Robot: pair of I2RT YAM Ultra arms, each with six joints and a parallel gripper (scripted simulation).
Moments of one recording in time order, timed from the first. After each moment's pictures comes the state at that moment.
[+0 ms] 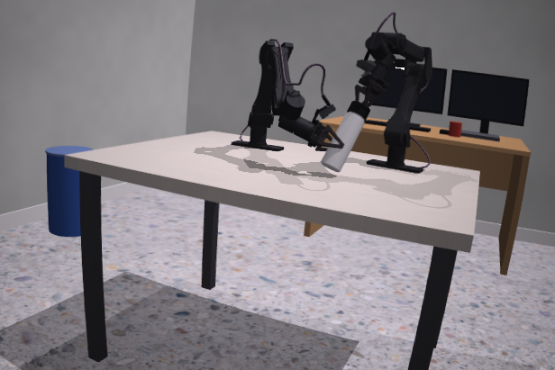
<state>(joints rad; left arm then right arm) -0.14 1.05 1.15 -1.17 0.11 0.63 0.61 2.08 1.20 0.12 -1.02 -1.04</state>
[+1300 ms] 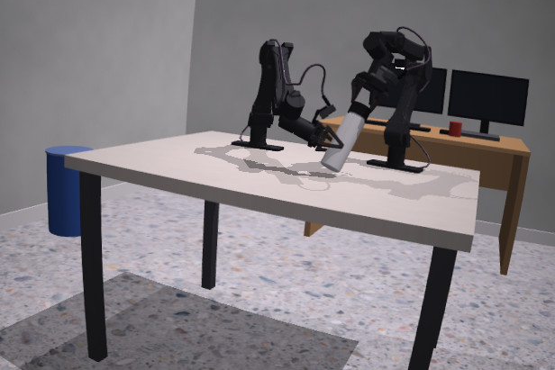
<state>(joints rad) -0.16 1.08 1.18 -1.20 0.10 -0.94 0.61 2.08 1.20 0.12 -1.01 -1.04</state>
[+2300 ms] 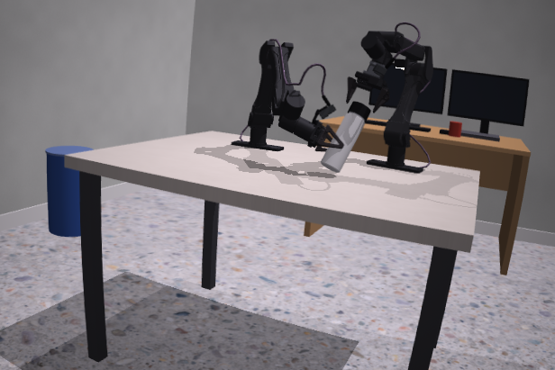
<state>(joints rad) -0.19 1.08 1.18 -1.18 0.06 -0.35 0.61 2.08 1.20 0.12 -1.01 -1.05</state>
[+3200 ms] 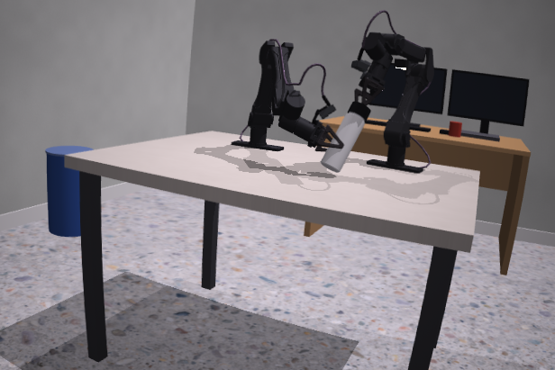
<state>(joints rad) -0.19 1.04 1.14 -1.14 0.05 0.82 0.61 2.08 1.20 0.12 -1.01 -1.05</state>
